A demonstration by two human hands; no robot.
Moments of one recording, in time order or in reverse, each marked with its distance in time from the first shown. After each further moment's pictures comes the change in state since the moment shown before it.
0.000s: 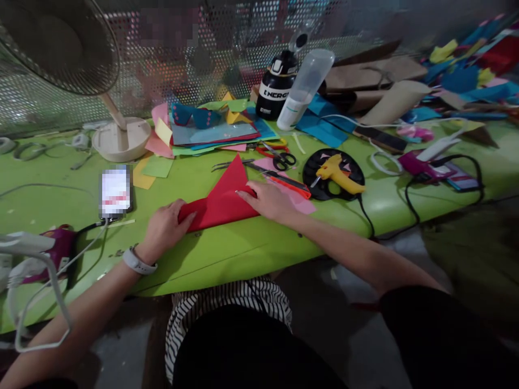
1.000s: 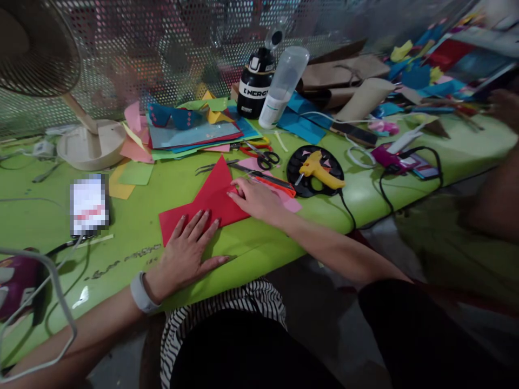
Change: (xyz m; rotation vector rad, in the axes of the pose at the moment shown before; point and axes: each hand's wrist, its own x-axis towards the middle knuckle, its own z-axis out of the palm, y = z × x) left_hand -0.017 0.047 0.029 0.094 -0.065 0.492; right_hand 0.003 0.007 0.001 -0.052 0.005 0.057
